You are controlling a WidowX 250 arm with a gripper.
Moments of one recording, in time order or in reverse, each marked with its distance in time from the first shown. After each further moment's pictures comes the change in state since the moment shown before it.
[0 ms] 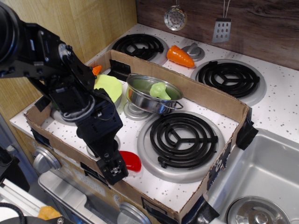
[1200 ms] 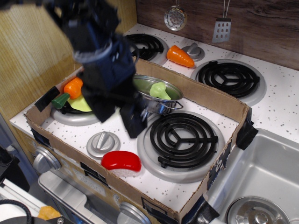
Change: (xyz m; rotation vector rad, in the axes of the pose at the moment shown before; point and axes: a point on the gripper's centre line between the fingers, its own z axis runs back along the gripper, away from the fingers) arm 0.044 -0.003 0.060 0.026 0.038 0.382
